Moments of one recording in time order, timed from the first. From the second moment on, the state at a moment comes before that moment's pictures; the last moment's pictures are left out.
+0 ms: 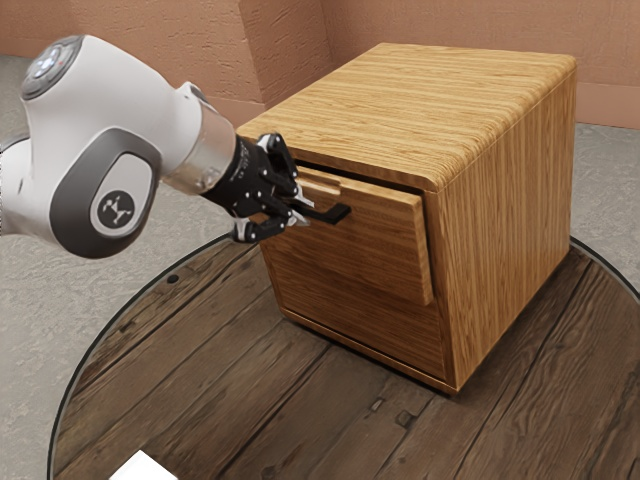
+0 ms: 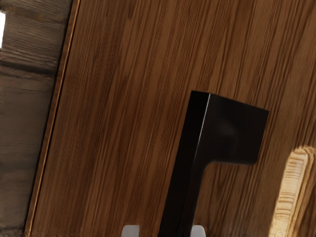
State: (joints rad) arm -0.06 -0.28 0.03 -2.00 -0.06 2.39 -1.74
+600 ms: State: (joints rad) arm -0.15 -0.42 0.09 -2.14 -0.06 2.39 -1.71
